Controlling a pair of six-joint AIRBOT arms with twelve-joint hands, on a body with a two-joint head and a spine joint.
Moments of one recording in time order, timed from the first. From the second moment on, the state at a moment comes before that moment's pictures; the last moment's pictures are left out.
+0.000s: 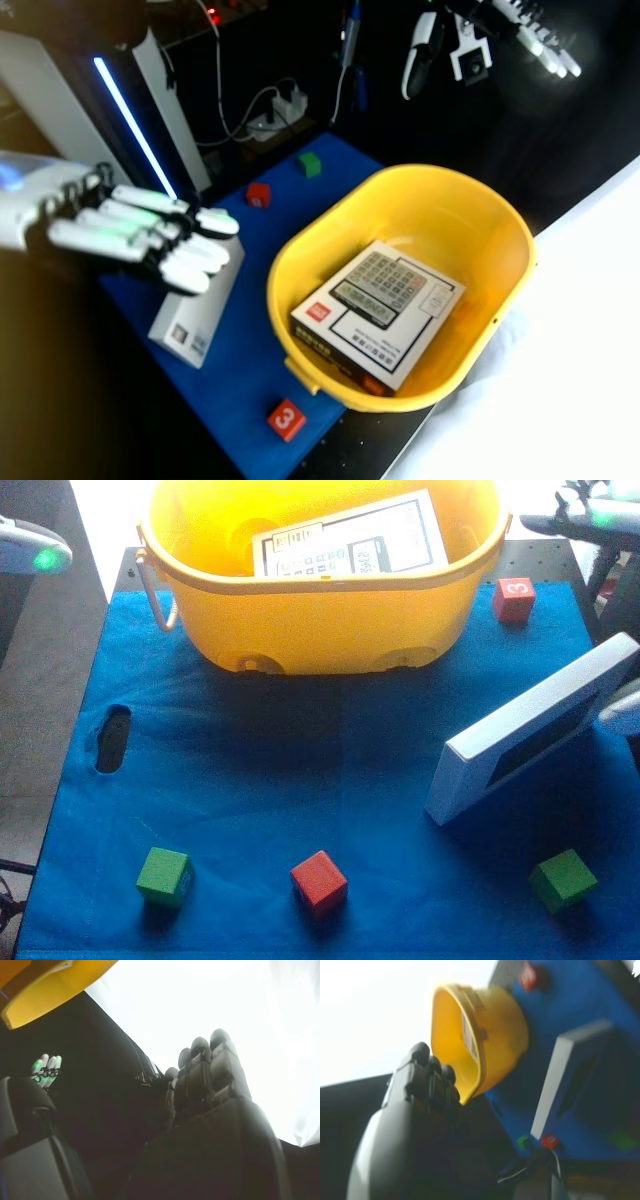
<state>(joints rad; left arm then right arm) 0.65 -0.80 1.34 0.17 -0.84 0.45 -0.36 -0.58 0.86 -0.92 0.21 -0.50</state>
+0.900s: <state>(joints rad) 0.72 -0.82 1.34 0.12 -0.86 0.45 -0.47 -0.75 0.98 -0.93 0.18 -0.41</state>
